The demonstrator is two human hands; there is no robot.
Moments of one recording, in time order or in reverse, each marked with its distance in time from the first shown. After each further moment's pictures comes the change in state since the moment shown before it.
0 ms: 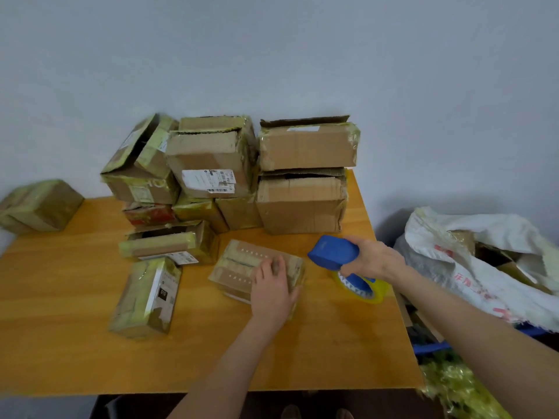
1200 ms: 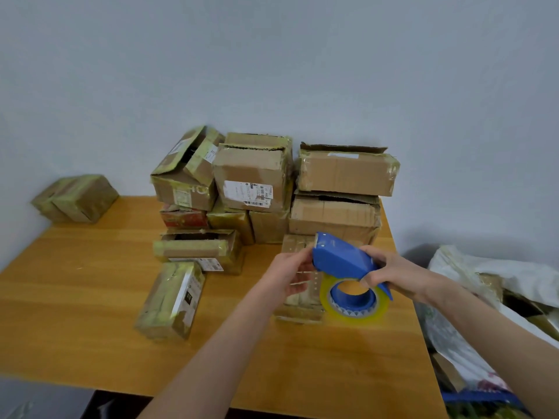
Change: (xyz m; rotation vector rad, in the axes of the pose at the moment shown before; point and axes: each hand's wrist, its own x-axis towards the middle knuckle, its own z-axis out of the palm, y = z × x) left_hand 0.021 -0.012 -0.112 -1.499 -0.330 -0.482; right_hand -0.003 -0.031 -0.023 0.655 -0.323 -0.274
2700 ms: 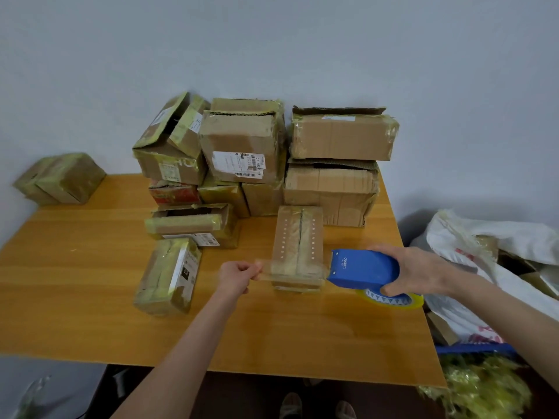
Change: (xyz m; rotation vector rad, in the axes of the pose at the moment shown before) left_hand 0.013 -0.077 -0.087 0.344 0.325 0.121; right_hand -0.036 0.029 0.001 -0.841 0.063 0.051
